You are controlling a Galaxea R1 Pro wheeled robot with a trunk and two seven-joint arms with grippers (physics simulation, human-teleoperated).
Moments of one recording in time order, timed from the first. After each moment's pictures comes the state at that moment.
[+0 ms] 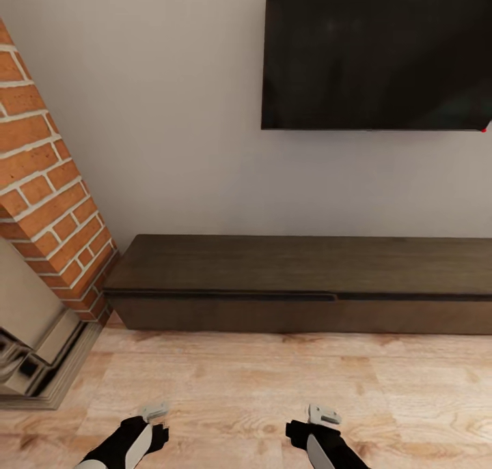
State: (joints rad) left arm -0.52 0.00 0.05 -0.30 0.20 0.36 0.25; right arm -0.39 0.10 0.18 -0.56 -0.42 0.32 -0.29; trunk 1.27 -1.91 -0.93
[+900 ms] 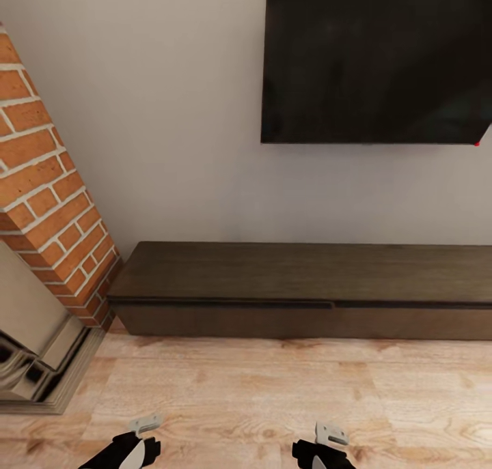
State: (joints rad) left arm -0.52 0.03 0.04 -0.19 0.20 0.25 0.25; right arm -0.38 0.09 0.18 -0.44 -0.42 0.23 -0.29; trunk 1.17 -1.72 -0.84
